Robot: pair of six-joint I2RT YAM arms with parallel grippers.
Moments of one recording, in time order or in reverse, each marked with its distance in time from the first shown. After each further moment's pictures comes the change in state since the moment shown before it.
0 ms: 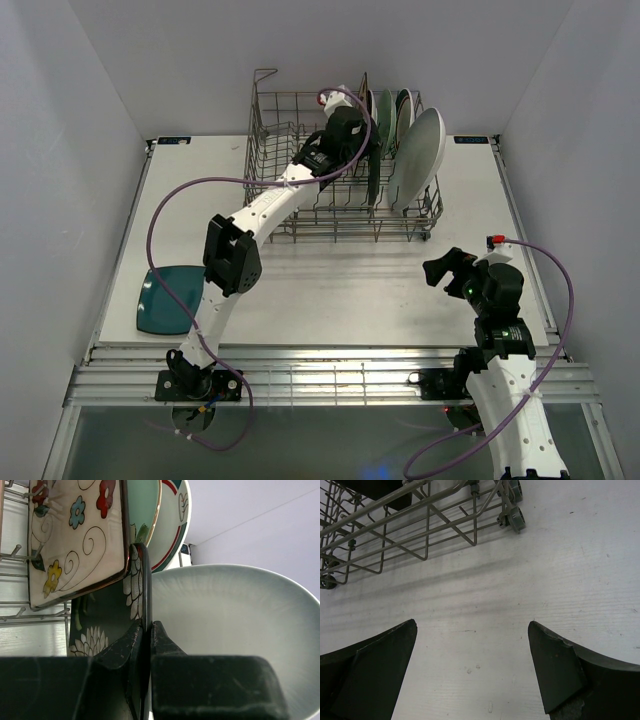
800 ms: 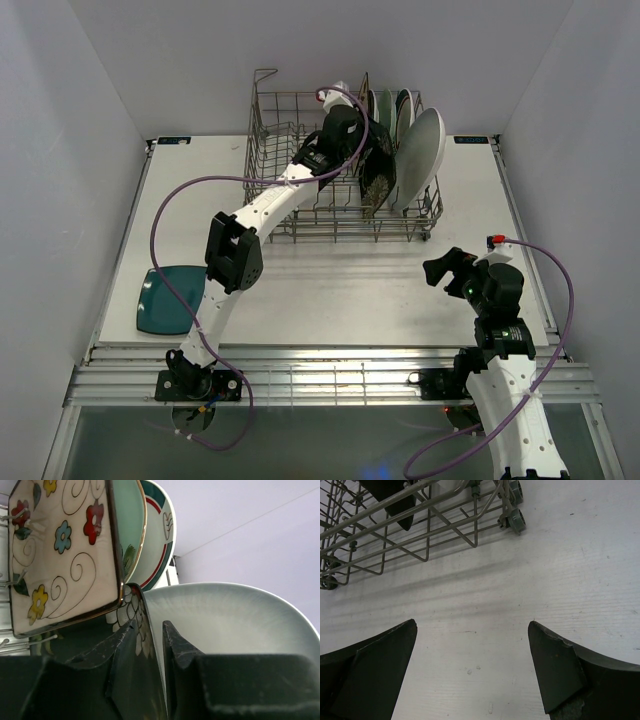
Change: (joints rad) left arm 0.018 0.044 -0.002 0.136 0.053 0.013; right arm 0.000 -0.002 0.000 0.005 0.000 0.000
